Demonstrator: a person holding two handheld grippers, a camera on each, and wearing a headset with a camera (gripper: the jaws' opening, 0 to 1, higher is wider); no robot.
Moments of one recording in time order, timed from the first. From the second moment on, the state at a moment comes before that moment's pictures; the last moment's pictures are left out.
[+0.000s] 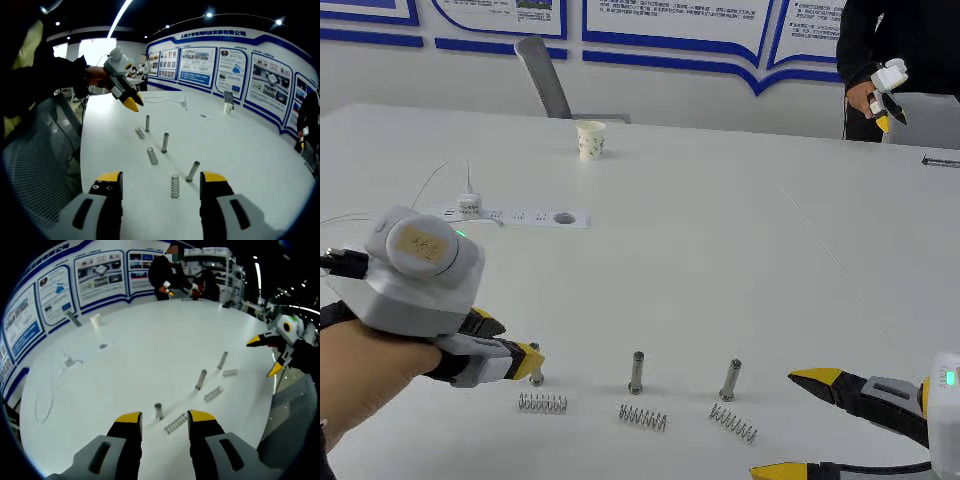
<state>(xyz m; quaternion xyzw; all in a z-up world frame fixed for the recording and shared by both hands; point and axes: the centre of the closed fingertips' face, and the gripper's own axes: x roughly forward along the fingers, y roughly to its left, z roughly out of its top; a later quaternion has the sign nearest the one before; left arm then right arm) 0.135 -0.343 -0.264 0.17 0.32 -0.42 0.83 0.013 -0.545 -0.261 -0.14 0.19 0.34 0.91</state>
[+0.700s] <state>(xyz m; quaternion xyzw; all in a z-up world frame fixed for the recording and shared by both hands) 0.114 -0.322 -0.276 0.15 0.32 -0.43 0.83 0.023 -0.496 -0.263 -0.15 0.20 0.40 0.88</state>
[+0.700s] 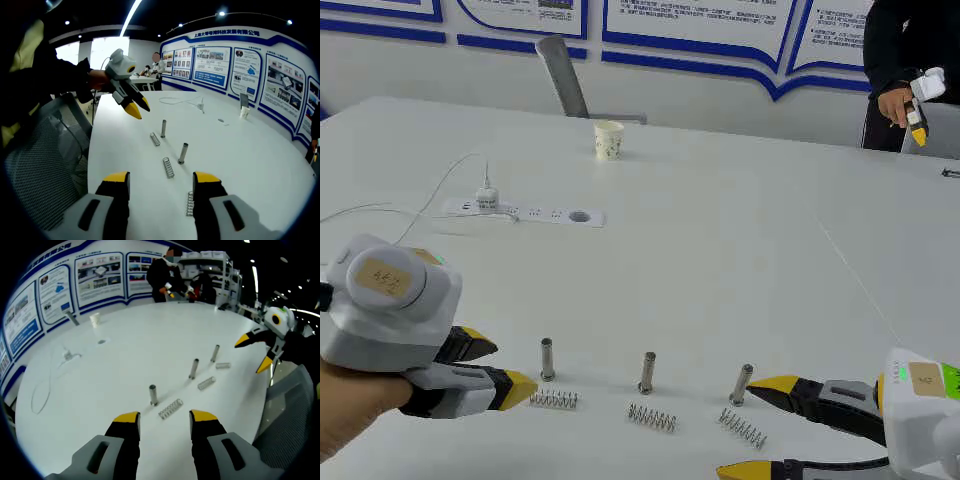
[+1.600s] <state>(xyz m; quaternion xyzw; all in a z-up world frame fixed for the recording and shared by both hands) 0.101 -0.314 -0.291 0.13 0.33 -0.43 0.83 0.061 -0.417 -0.272 -0.17 0.20 0.47 0.84</state>
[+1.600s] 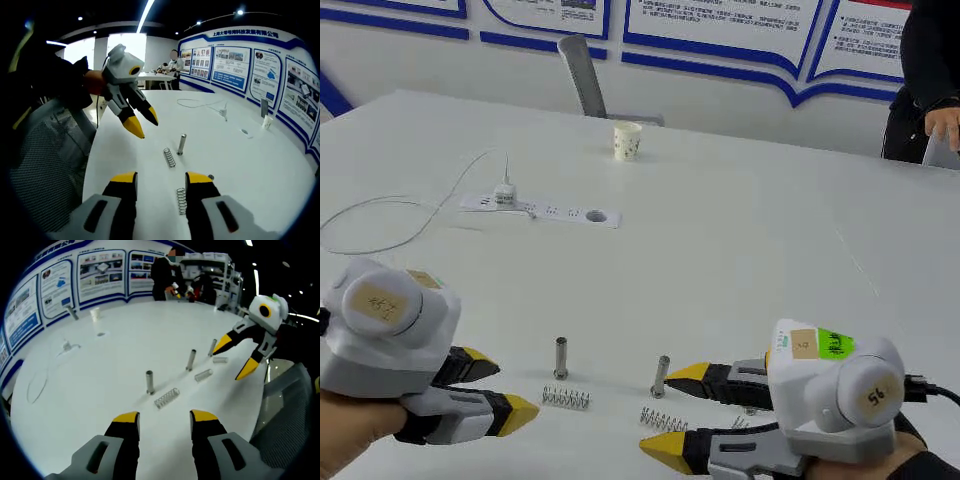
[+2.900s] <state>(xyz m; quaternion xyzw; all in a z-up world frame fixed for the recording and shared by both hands) 0.098 -0.316 -0.307 0.14 0.34 -0.45 0.81 0.113 -0.378 -0.327 -0.19 0.27 0.47 0.82</state>
